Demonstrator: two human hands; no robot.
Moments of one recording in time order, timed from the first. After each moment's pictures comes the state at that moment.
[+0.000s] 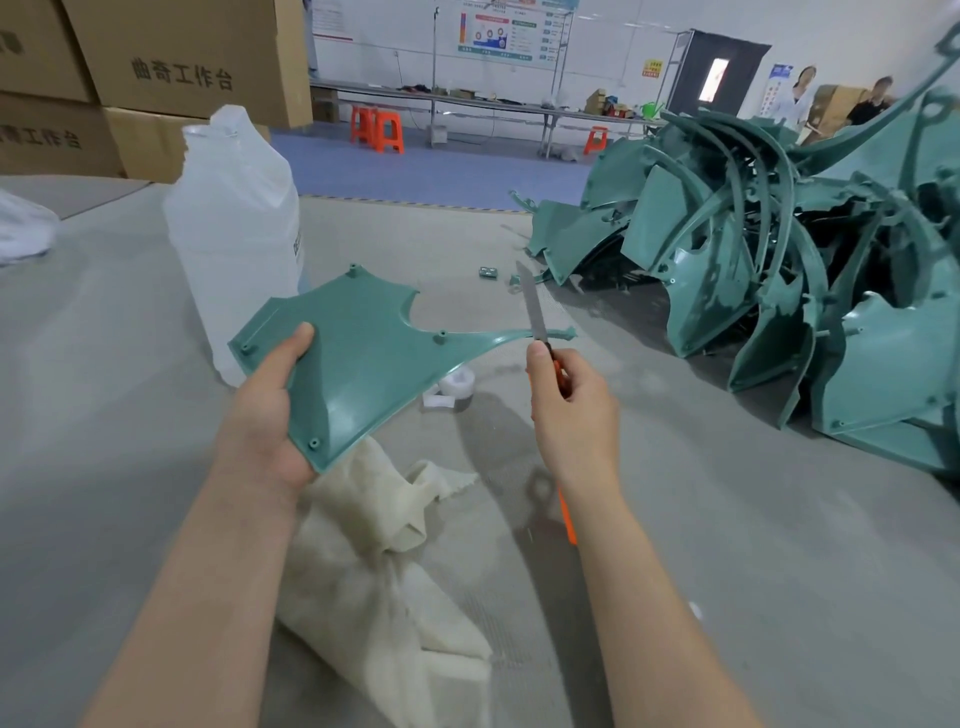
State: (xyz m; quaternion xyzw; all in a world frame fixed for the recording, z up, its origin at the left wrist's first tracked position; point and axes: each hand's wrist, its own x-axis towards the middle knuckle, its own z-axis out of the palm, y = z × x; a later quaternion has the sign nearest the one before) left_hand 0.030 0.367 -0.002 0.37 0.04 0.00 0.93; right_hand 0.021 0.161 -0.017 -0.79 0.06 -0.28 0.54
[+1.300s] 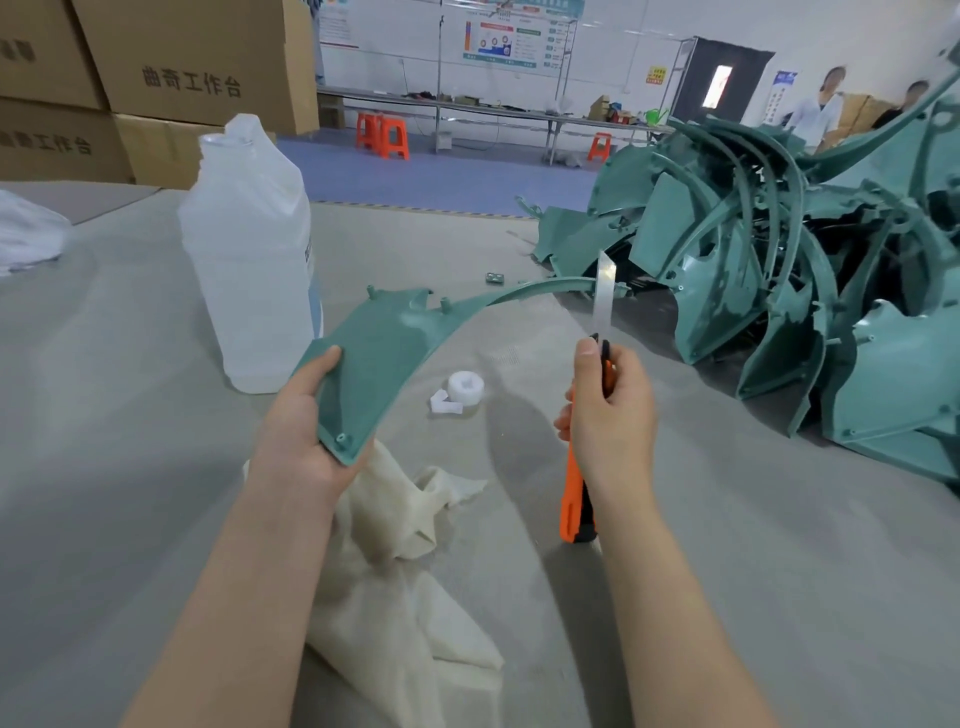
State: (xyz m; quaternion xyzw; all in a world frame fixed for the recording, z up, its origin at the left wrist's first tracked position) left_hand 0.024 0.352 0.007 0.33 0.17 -0.03 0.93; right_hand 0.018 0.151 -0.010 -0.73 0.09 -0.31 0.60
